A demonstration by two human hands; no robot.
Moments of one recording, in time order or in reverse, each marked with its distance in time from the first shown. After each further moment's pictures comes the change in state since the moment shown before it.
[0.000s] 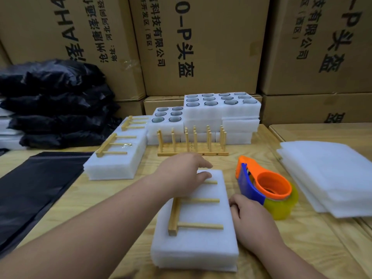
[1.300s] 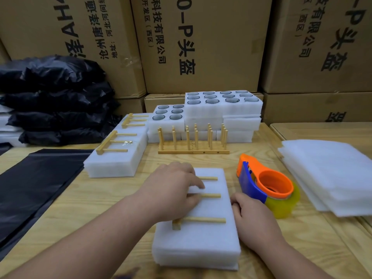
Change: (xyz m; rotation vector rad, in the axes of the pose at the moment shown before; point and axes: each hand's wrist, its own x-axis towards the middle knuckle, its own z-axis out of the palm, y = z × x) left_hand -0.051 -0.007 0.005 0.129 0.096 0.071; right_hand 0.000 0.000 0.000 0.002 -0.011 0.008
